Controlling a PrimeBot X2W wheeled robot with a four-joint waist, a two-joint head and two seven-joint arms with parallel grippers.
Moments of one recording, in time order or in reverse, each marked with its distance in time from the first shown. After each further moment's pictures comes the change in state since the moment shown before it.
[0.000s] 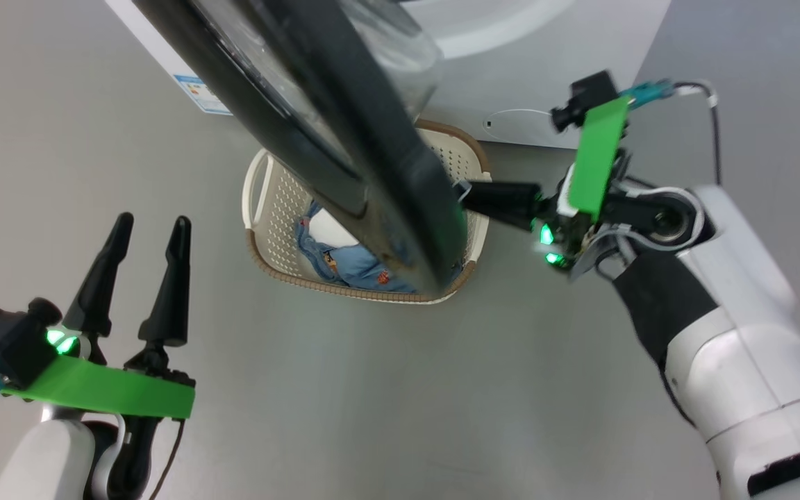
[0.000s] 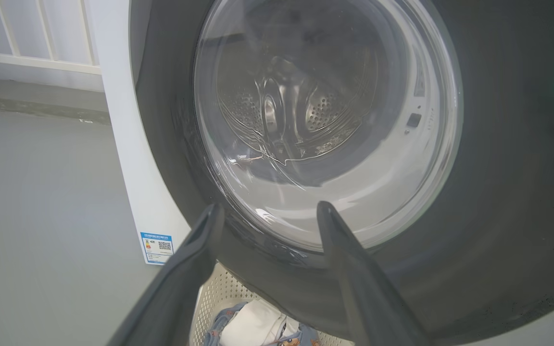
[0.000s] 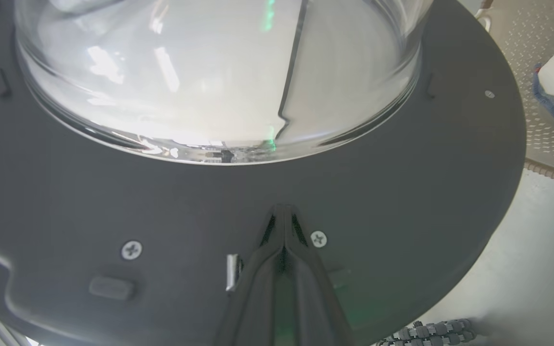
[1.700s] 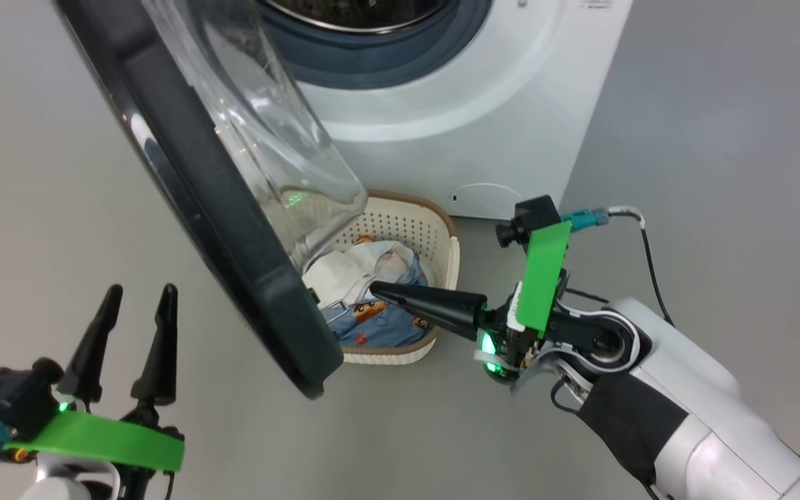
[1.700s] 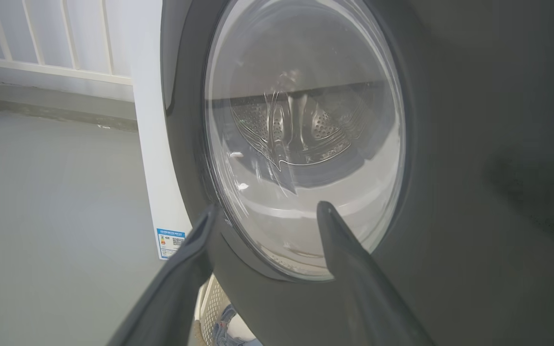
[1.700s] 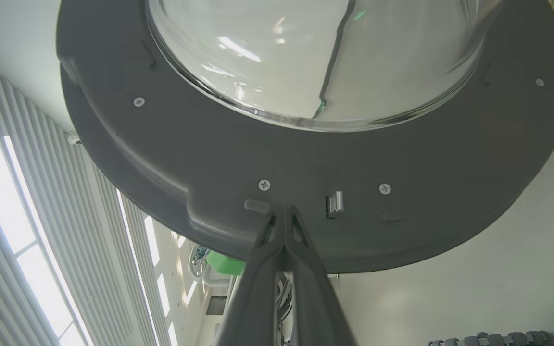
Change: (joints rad) left arm 0.119 -0.014 0.055 0.054 0.045 0.000 0.000; right arm 0.192 -0.106 0.475 -0.256 0.430 0.000 -0.358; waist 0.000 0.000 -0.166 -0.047
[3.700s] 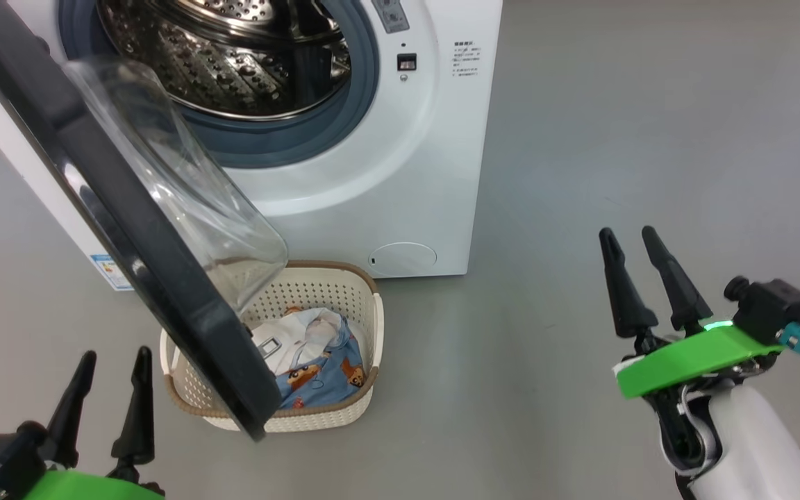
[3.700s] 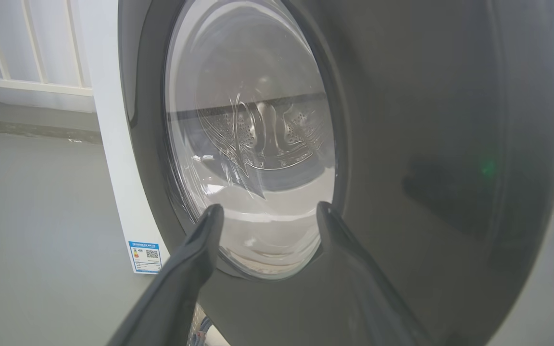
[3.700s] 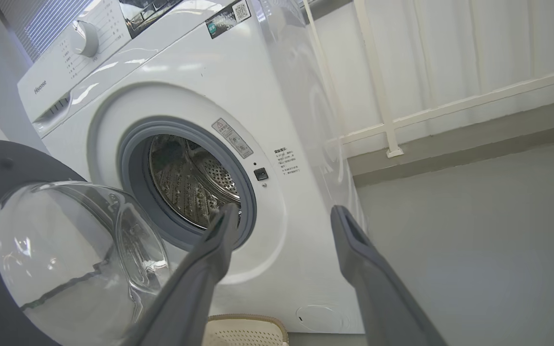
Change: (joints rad) left arm 0.155 -0.032 0.103 0.001 0.083 0.000 0.000; right arm 0.419 0.049 -0.619 -0.173 -1.416 0.000 -0.847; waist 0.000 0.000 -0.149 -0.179
